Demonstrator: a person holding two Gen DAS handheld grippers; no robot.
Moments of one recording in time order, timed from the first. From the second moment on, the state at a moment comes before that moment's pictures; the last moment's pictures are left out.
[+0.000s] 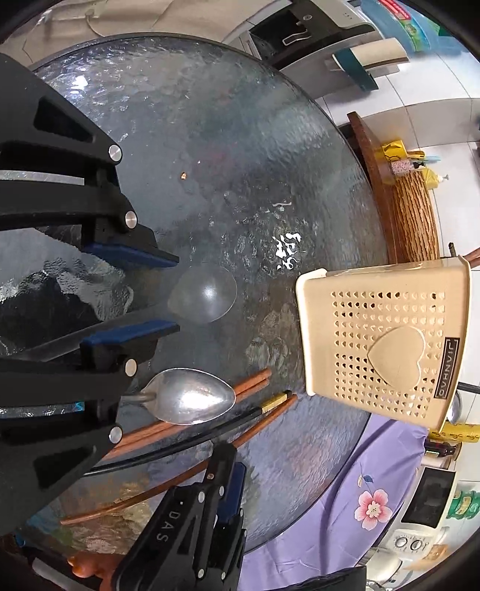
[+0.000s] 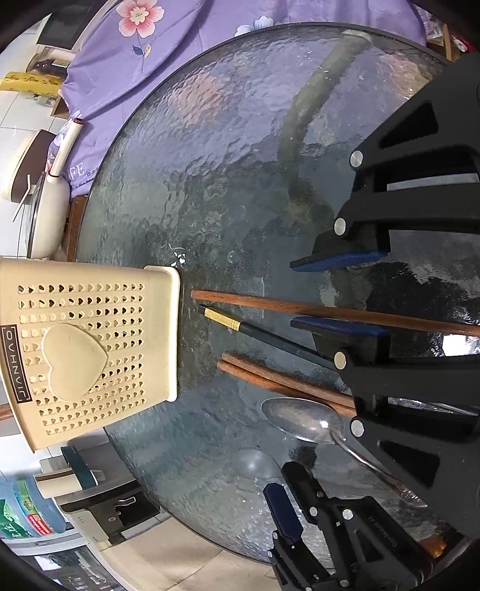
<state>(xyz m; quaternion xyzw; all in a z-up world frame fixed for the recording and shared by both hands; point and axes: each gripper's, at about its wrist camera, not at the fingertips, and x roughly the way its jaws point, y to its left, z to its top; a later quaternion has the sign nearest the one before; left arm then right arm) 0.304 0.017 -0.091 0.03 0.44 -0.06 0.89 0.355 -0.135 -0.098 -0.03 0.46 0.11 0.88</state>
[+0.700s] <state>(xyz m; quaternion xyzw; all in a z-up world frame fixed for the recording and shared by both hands) 0.332 0.008 -0.092 0.01 0.44 -0.01 0.90 0.398 -0.122 -0.098 -0.04 0.45 0.08 0.89</state>
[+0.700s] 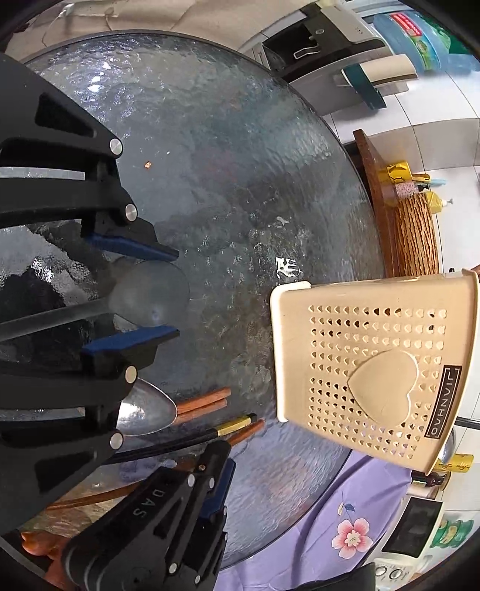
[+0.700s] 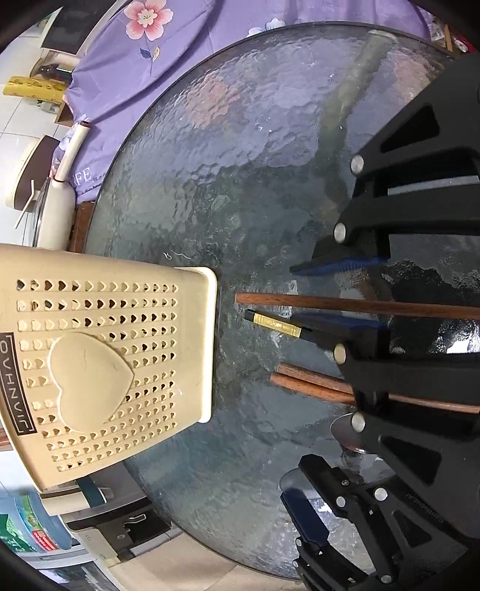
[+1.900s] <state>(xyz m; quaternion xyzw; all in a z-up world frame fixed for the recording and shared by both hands) 0.286 0.008 0.027 -0.02 0.25 -0.10 0.96 0.322 -0.195 0.046 0.05 0.27 0.22 0.94</state>
